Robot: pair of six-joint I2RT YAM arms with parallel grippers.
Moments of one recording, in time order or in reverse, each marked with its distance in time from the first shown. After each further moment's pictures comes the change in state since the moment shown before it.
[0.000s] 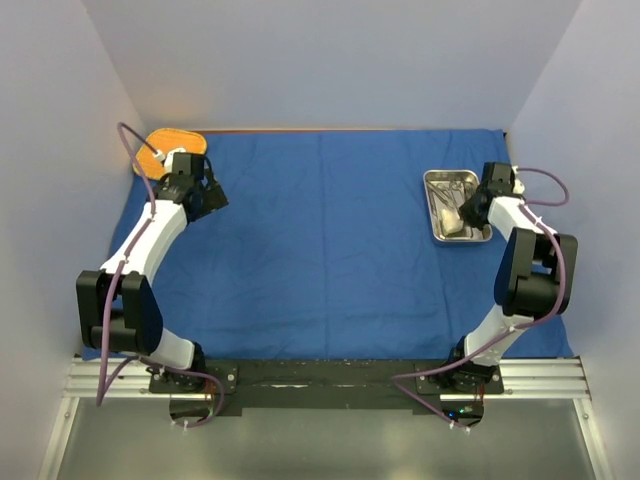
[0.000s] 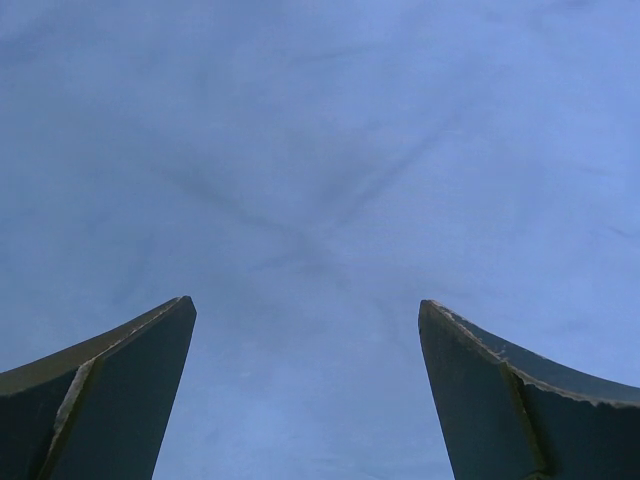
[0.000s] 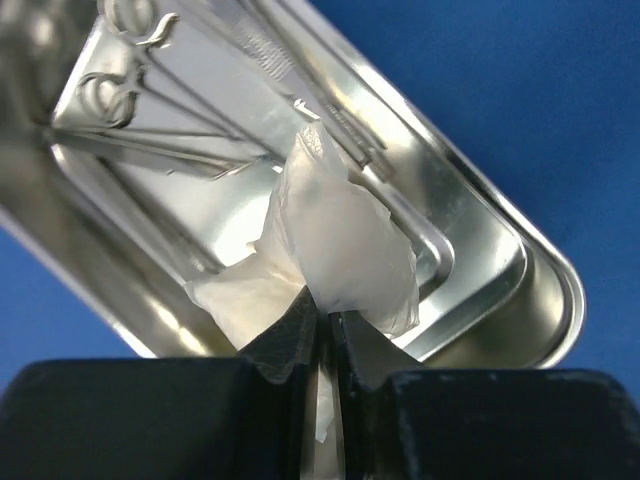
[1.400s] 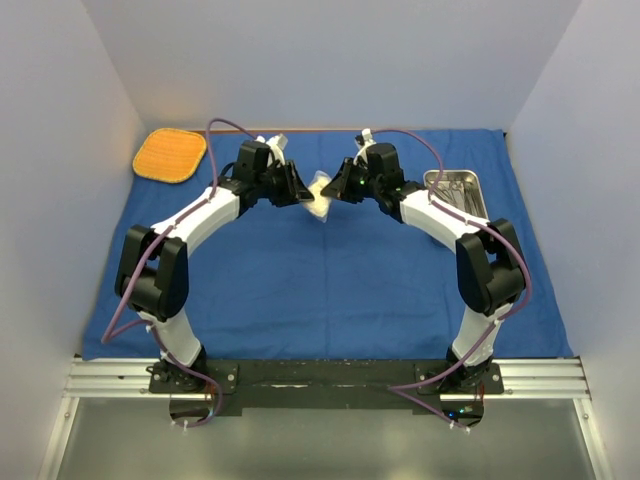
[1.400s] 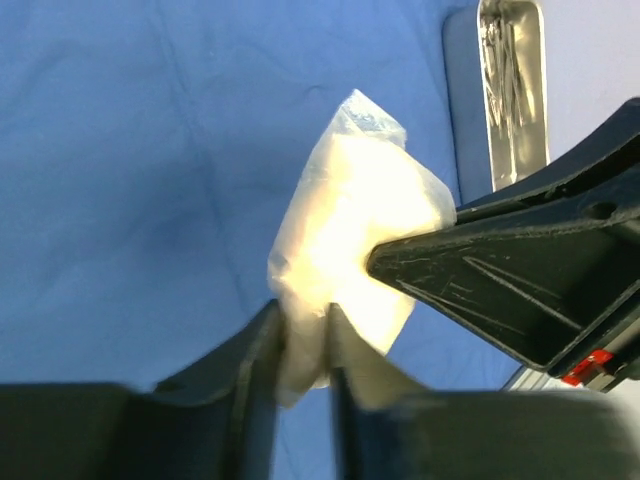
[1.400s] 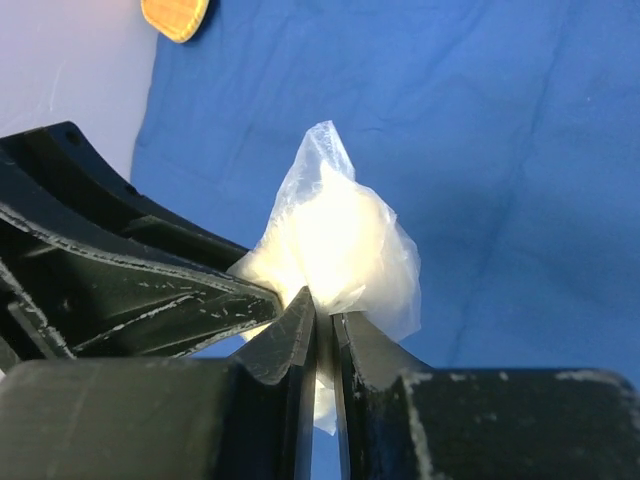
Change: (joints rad) left arm -0.303 0.274 0.148 0.365 0.732 -0.110; right arm 0.650 0.085 0.182 0.361 -0.472 0.002
